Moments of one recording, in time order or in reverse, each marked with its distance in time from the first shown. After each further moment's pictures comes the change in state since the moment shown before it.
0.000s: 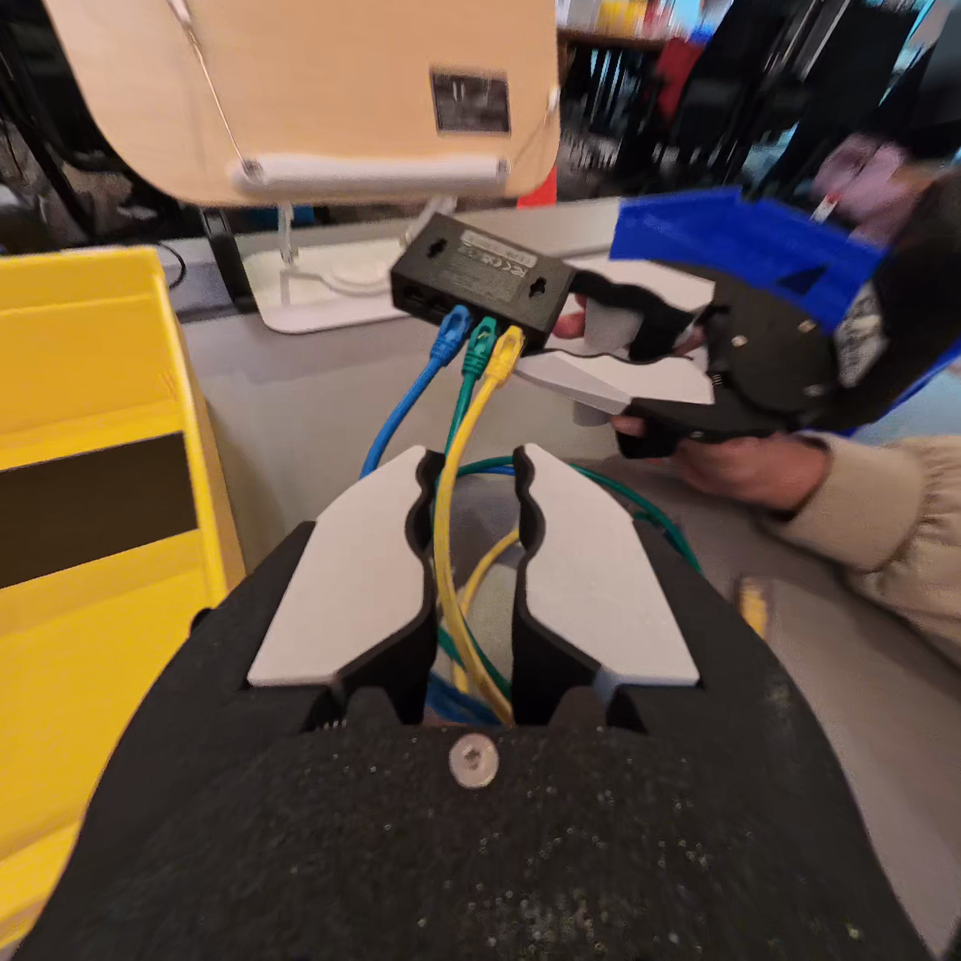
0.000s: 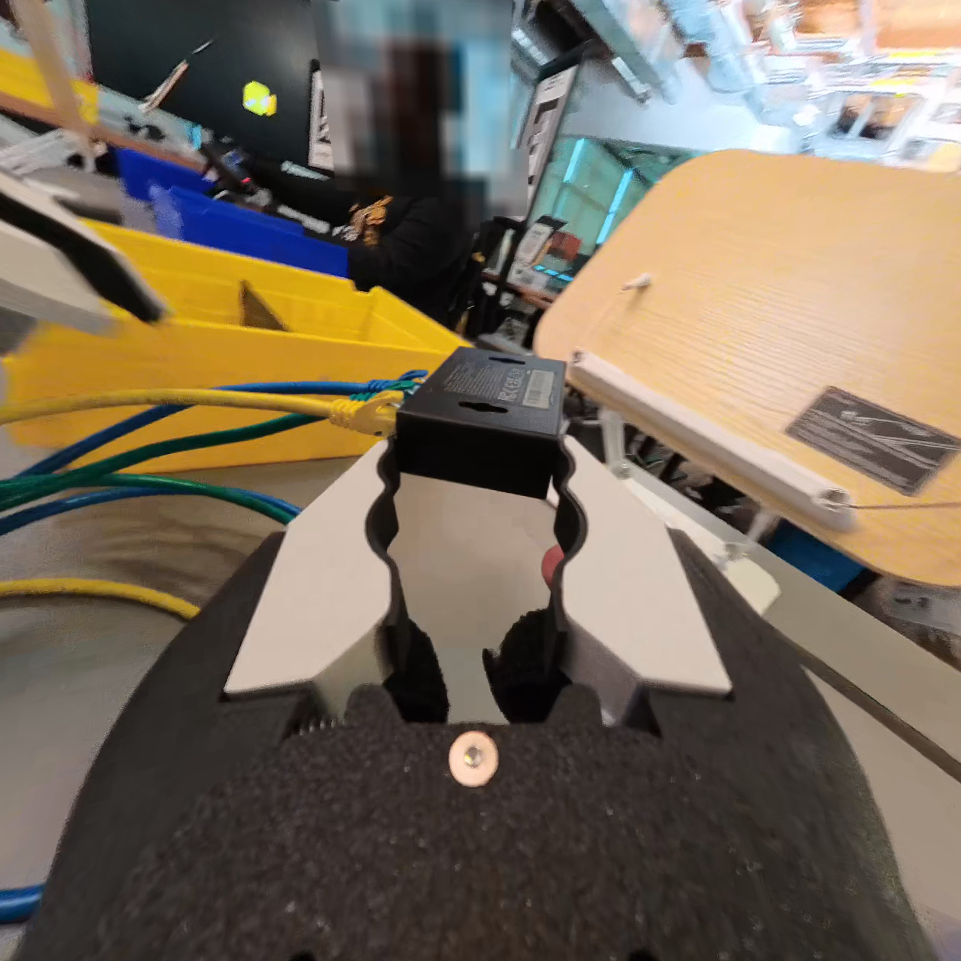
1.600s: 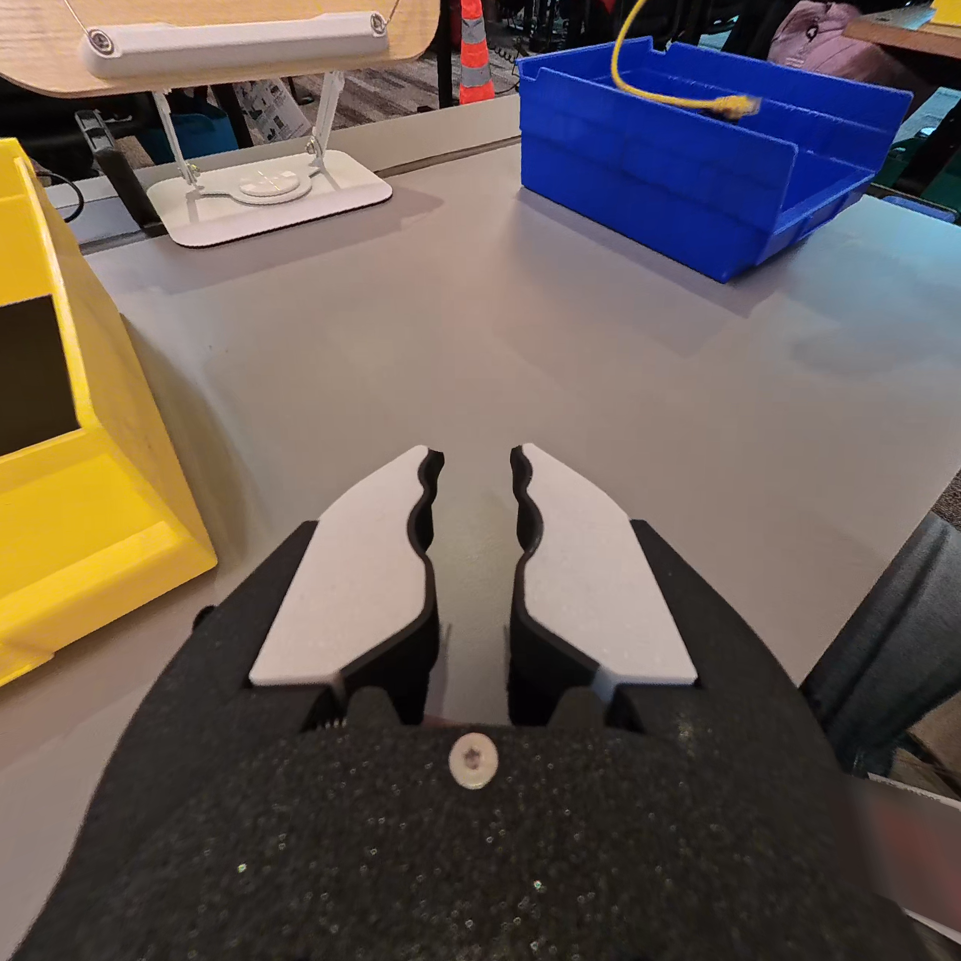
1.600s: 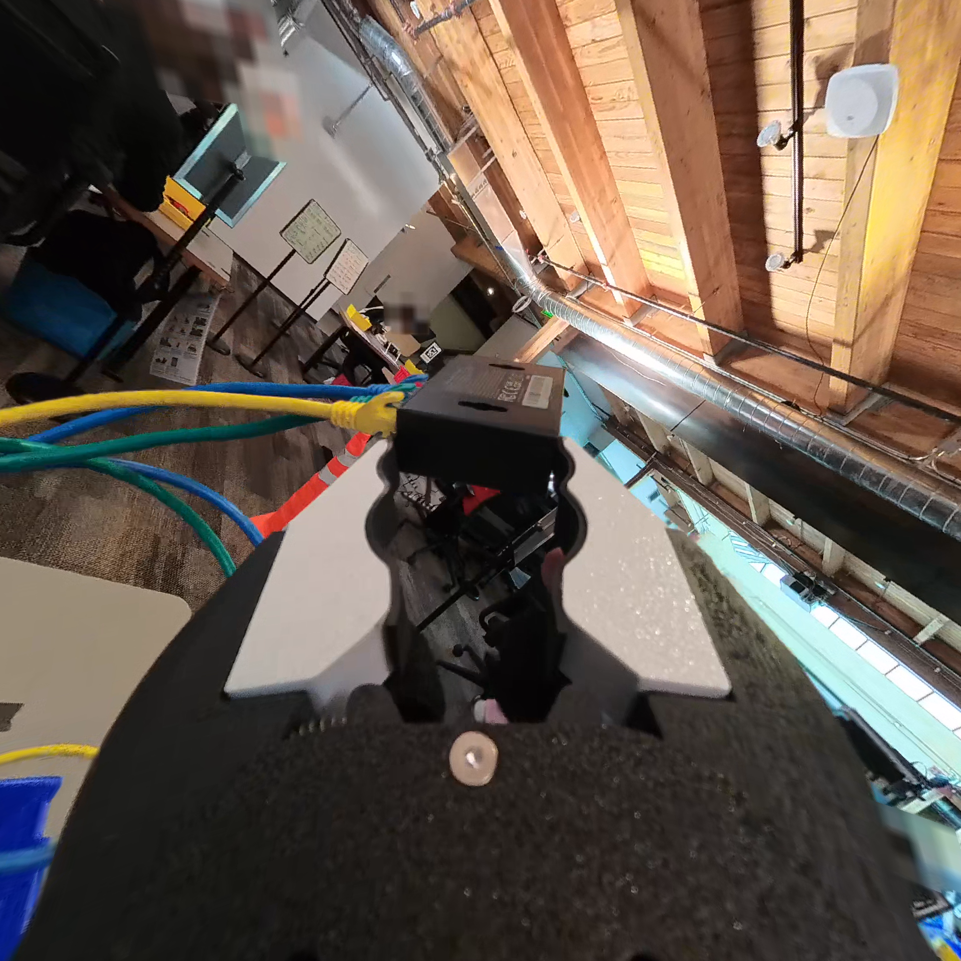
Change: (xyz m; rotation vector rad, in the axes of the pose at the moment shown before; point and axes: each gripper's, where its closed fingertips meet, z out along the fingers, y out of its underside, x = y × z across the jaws) left arm 0.044 0.076 -0.055 -0.112 0.078 0.133; right arm 0.446 -0.229 -0.235 -0.524 1.126 -0.648
